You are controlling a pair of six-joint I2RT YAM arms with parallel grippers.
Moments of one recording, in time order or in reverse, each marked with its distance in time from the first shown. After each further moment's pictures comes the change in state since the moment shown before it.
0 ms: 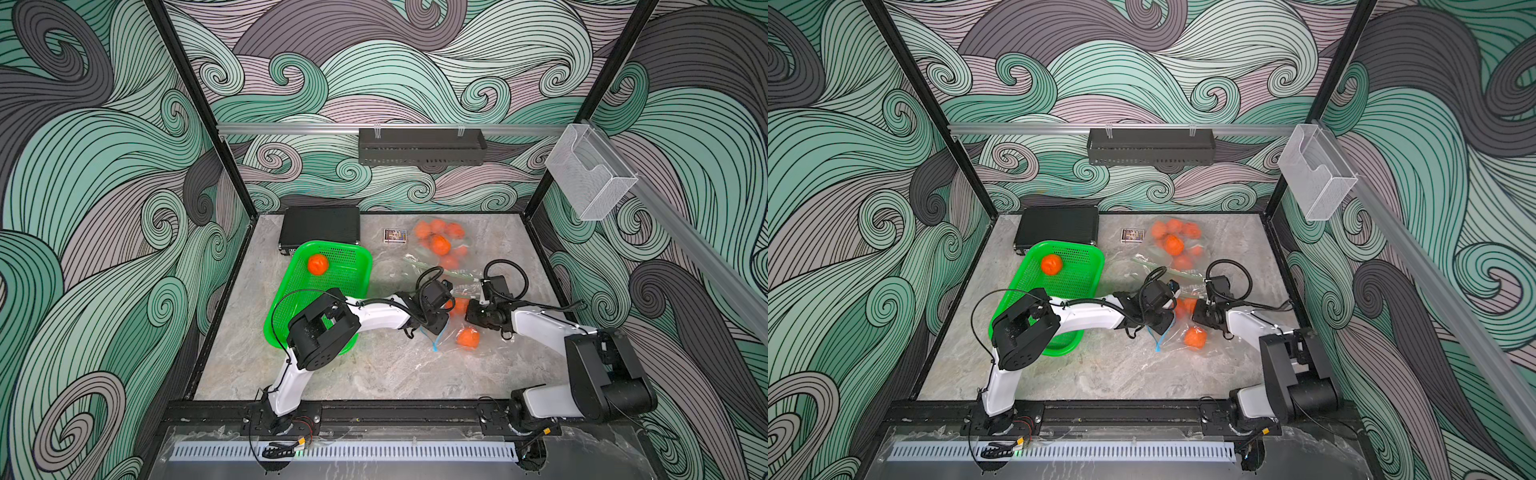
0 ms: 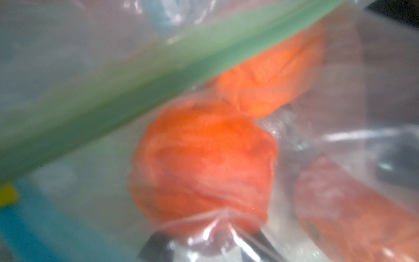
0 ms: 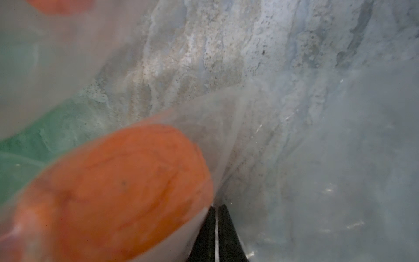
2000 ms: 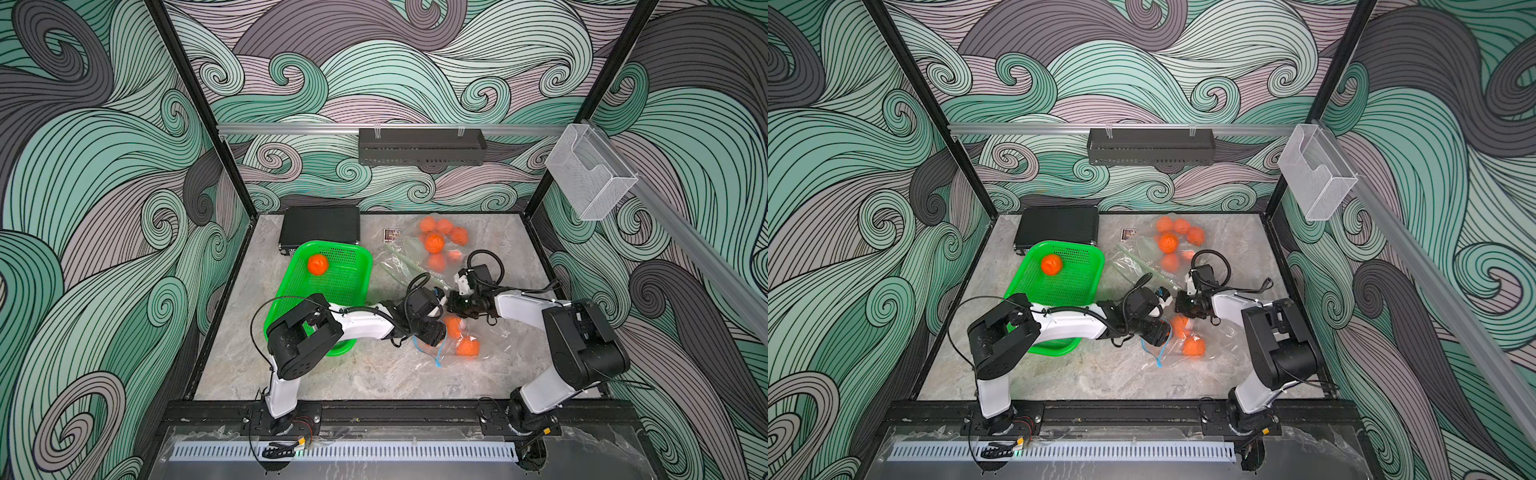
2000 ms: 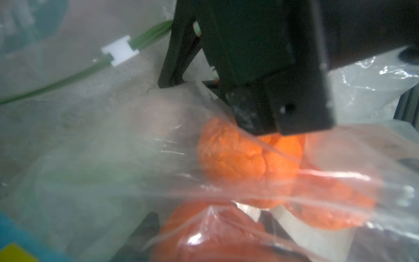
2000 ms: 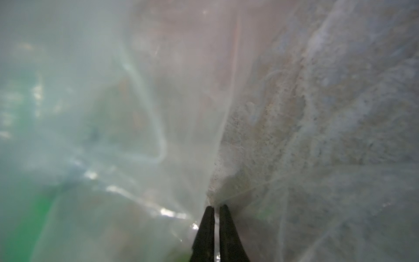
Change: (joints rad) left arm 0.002 -0.115 -0.193 0.140 0.134 -0.054; right arm 0.072 0.200 0.151 0.056 -0.256 -0.035
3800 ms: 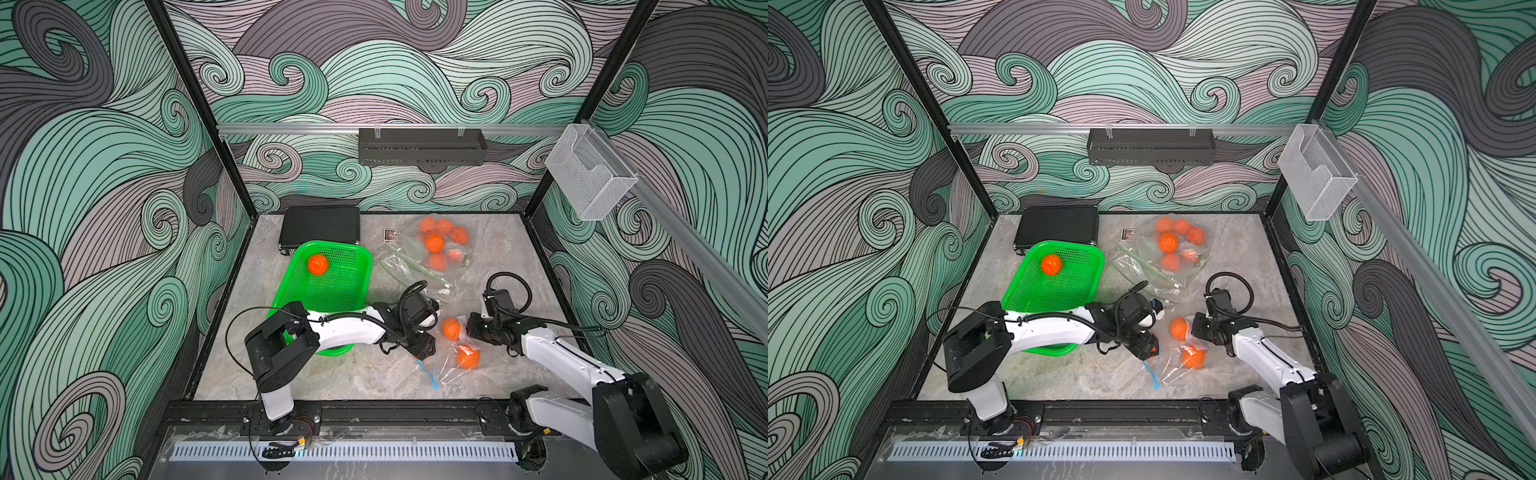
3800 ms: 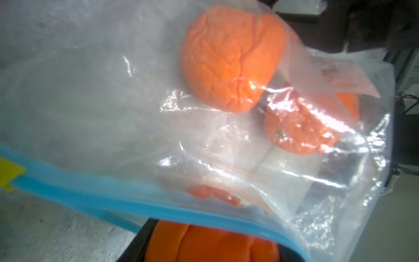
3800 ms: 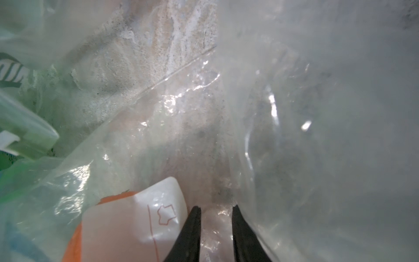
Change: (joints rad) left arm -0.036 -0.181 -0.026 -0.313 0.060 0.027; right arm 0.000 -0.457 -0.271 -0.168 0.230 0.087
